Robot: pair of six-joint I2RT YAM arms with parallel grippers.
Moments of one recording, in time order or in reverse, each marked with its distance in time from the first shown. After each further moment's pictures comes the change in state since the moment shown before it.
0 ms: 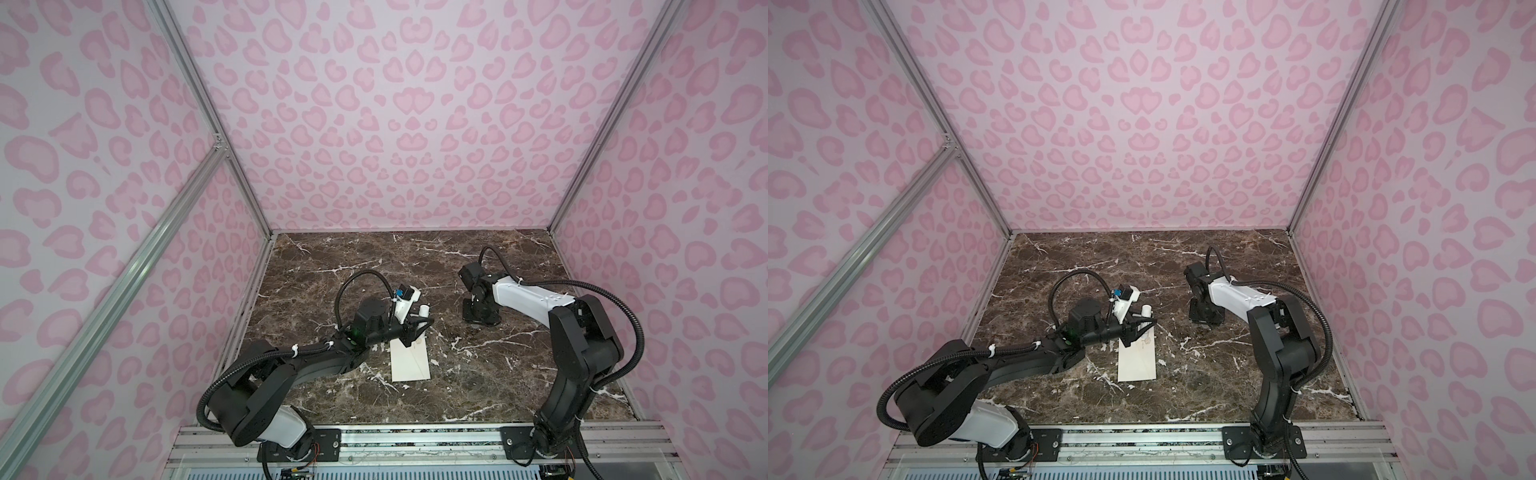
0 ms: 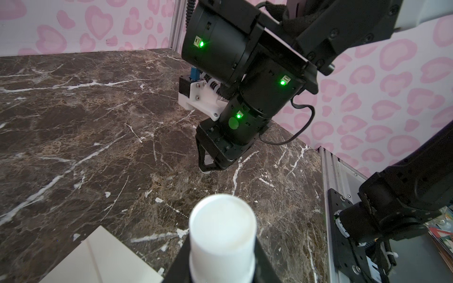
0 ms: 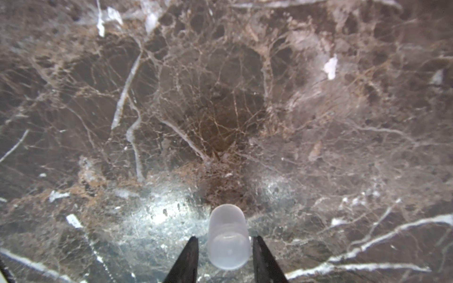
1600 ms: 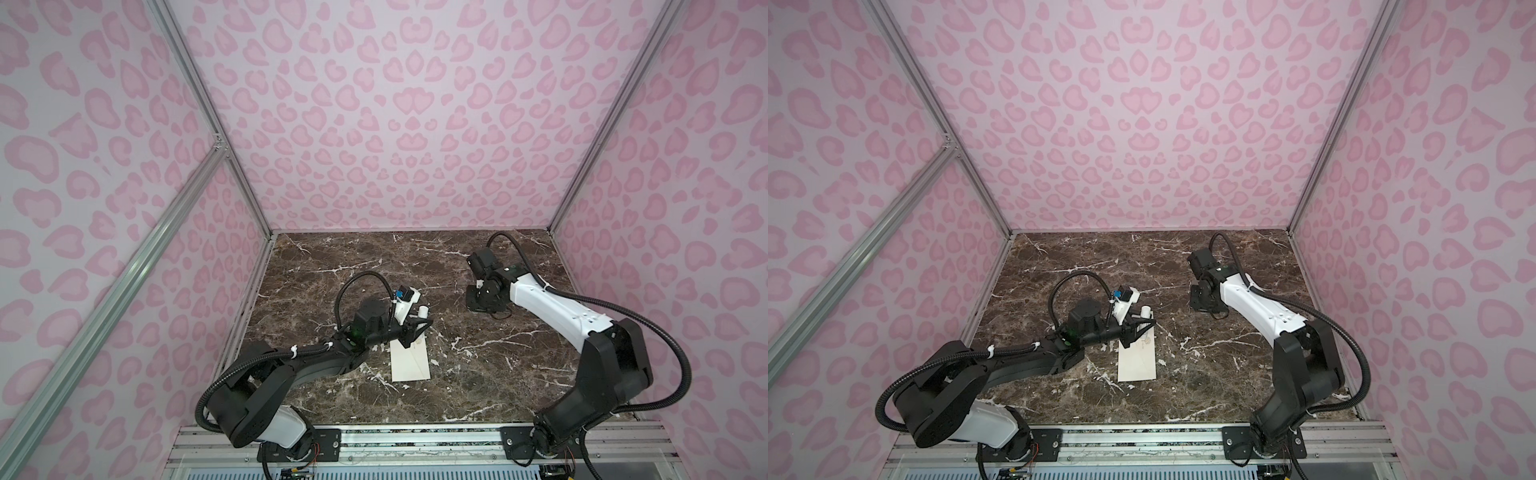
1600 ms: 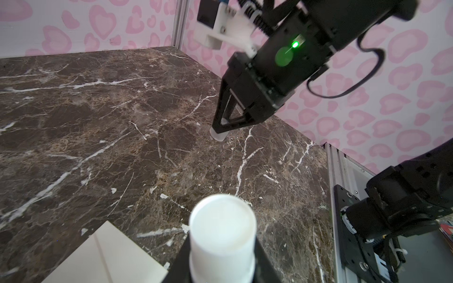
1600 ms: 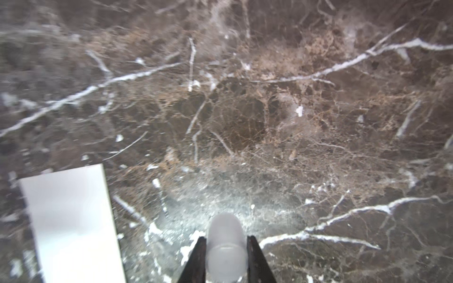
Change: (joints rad) left arm 0.000 -0.002 -0.013 -0.015 -0.016 0.036; right arm 0.036 -0.241 0.085 -0.101 -0.026 -0.058
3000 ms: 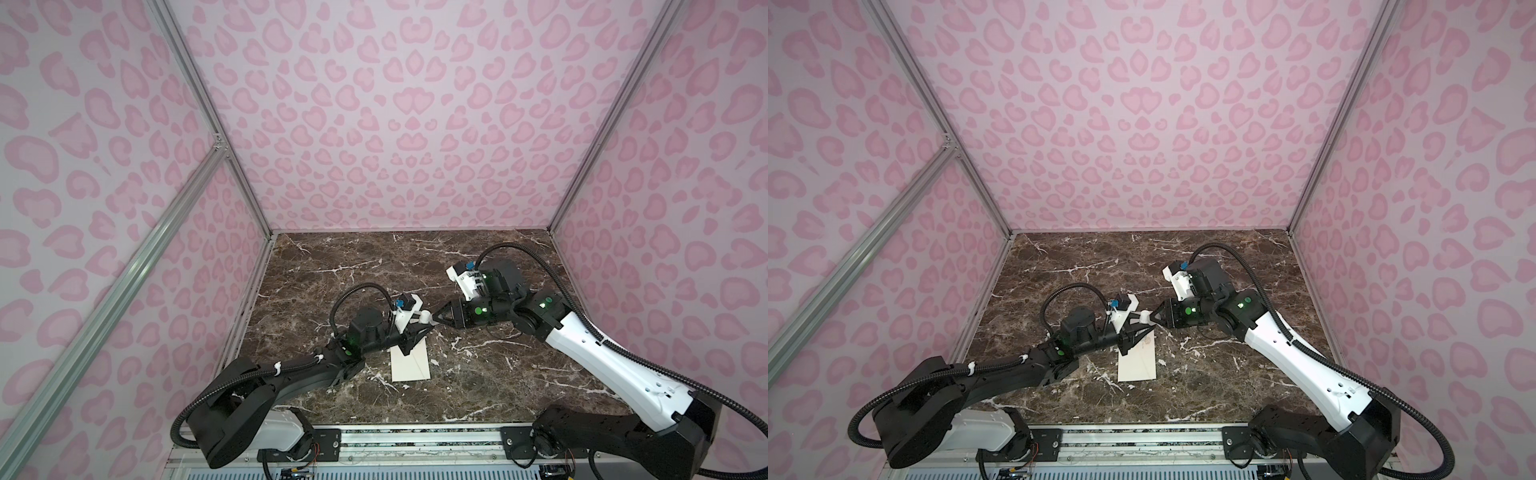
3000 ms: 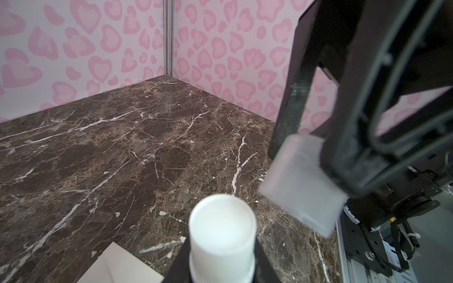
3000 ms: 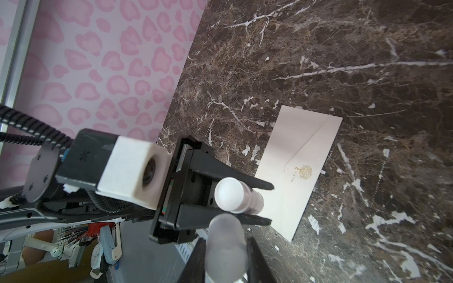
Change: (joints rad) left arm -0.066 -0.126 -0.046 0.007 -0.058 0.117; right arm 0.202 -0.346 -0.116 0.221 -0.578 0.004
